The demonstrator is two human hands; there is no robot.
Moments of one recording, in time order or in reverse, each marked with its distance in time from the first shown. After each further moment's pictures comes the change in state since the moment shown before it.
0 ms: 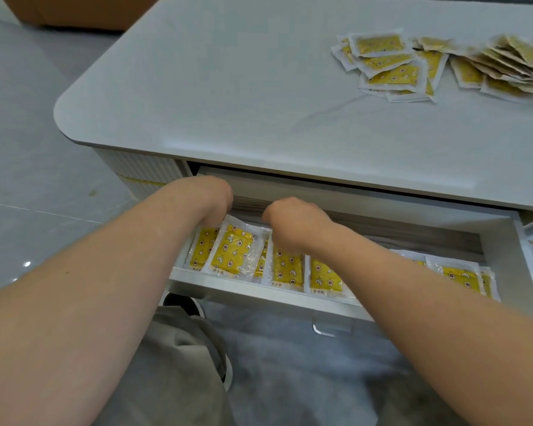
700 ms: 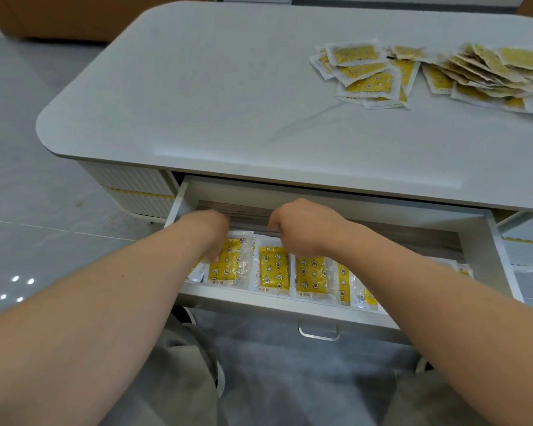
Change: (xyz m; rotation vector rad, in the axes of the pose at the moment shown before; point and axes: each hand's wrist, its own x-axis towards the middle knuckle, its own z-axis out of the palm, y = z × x) left_hand 0.013 0.037 0.027 -0.029 -0.095 -0.048; right_hand -0.025 0.035 -0.017 0.030 -0.022 0.002
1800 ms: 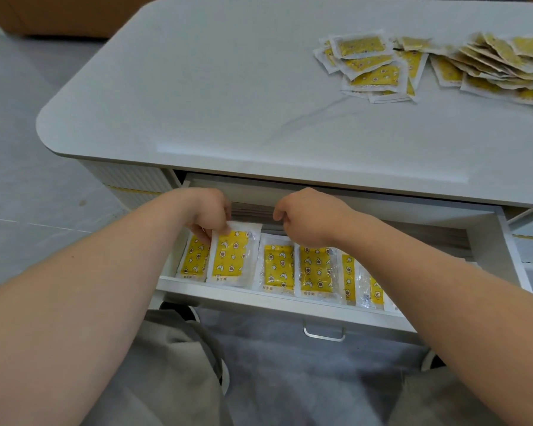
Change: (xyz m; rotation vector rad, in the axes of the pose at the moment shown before) left_hand -0.004 -0.027 -0.028 -0.725 -0.082 0.047; right_hand 0.008 0.009 -0.006 0.027 0.045 -0.026
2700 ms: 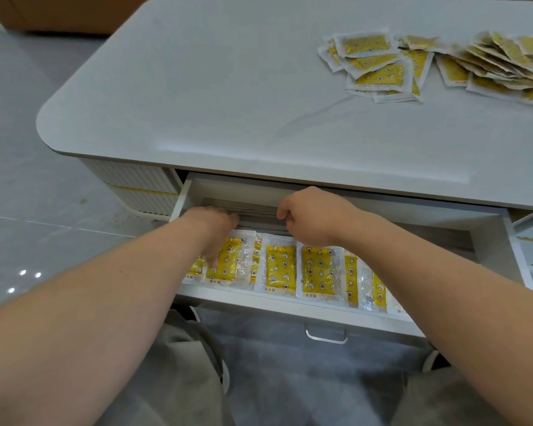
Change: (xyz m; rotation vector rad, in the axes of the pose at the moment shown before) left_hand 0.004 -0.004 0.031 0.848 0.042 0.058; right_hand 0.001 0.003 -0.003 0.008 -0.006 -0.010
